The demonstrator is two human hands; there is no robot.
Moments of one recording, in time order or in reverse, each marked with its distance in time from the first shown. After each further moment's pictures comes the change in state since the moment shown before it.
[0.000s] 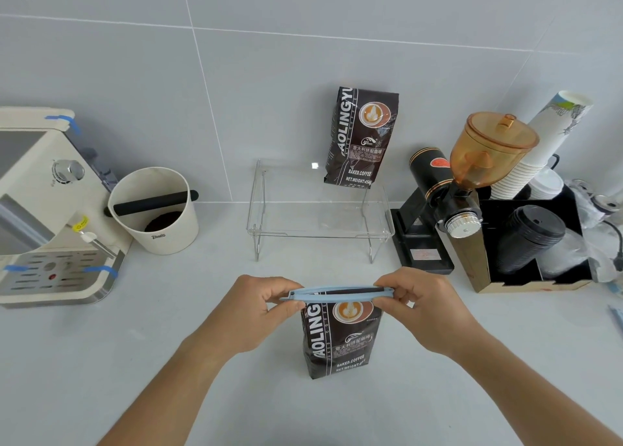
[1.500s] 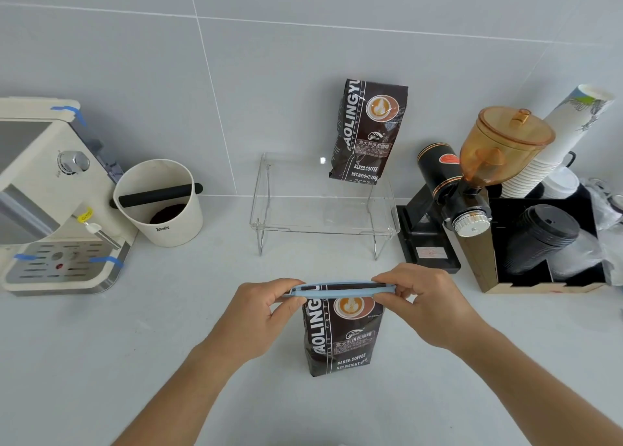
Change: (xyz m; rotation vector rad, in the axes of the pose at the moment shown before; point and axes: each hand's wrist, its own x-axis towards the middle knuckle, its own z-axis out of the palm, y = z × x) left_hand -0.008 -0.002 0.019 0.141 0.159 0.113; right_hand 0.010 0.011 -0.001 -0.056 -0.048 -0.156
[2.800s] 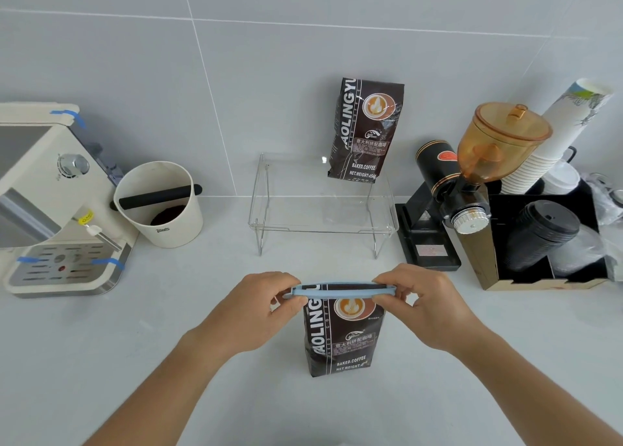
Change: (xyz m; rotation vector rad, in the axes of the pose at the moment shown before) left_hand 0.013 0.005 -0.012 0.140 -0.189 -0.009; right_hand -0.005 -0.005 -0.002 0.045 0.015 -0.004
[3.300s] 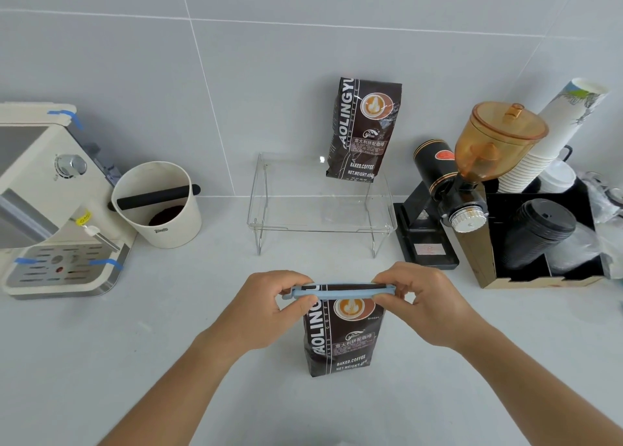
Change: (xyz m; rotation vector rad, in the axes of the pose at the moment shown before) left_hand 0.004 0.004 0.013 -0.216 0.088 0.026; right_hand 0.001 0.000 -0.002 0.024 -0.078 0.033
